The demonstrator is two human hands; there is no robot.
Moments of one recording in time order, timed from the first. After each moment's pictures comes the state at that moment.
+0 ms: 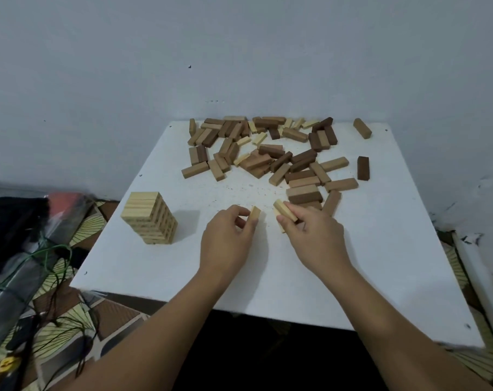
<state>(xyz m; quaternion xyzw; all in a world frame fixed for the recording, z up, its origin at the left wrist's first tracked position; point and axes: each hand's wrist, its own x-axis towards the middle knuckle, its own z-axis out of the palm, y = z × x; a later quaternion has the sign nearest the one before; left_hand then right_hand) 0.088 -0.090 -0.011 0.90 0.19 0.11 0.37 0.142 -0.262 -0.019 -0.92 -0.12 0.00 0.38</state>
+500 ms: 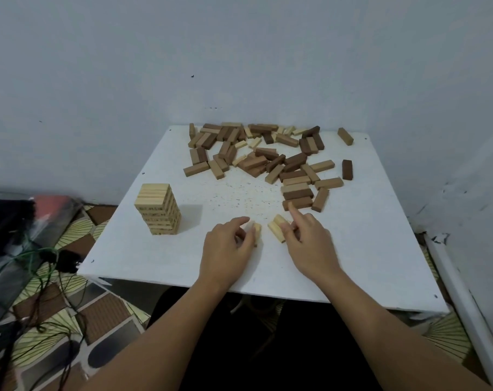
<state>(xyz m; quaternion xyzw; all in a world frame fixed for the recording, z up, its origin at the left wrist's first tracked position) 0.046 -0.086 -0.033 0.91 0.10 0.16 0.38 0.106 -0.268 -0.040 -0.92 -0.13 -0.01 0.36</state>
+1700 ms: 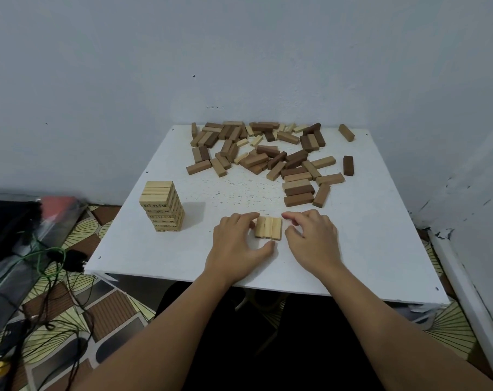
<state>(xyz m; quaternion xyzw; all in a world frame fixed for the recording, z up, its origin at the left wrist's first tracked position) 0.048 -0.087 -0.041 0.94 0.04 0.11 0.32 0.104 -0.267 -0.042 -0.94 -0.10 -0.02 0.33</state>
